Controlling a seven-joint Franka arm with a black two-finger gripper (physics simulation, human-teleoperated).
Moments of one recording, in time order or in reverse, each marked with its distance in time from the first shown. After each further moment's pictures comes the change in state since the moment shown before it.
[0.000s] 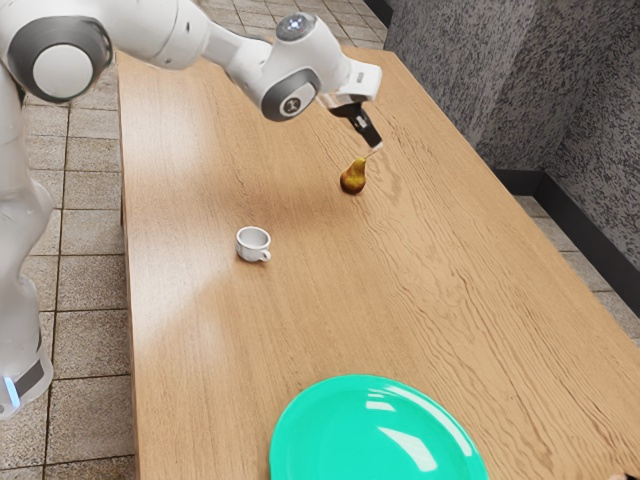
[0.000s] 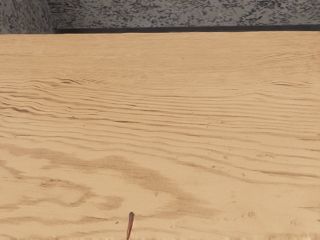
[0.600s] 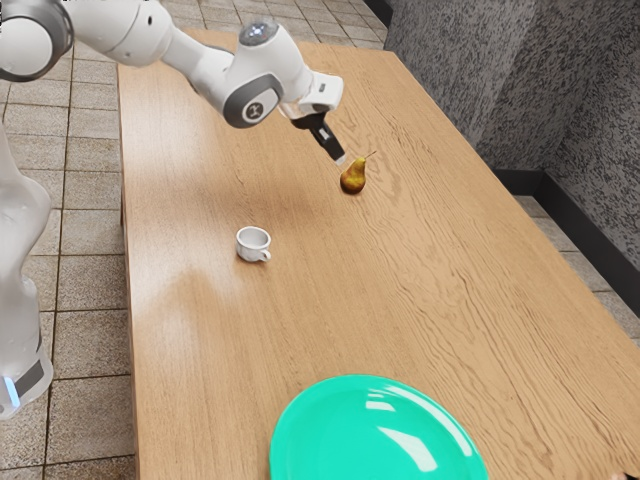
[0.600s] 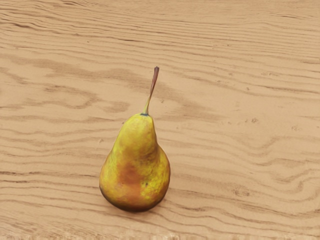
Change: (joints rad) arm 0.063 -0.135 -0.012 -0.227 0.026 0.023 -0.002
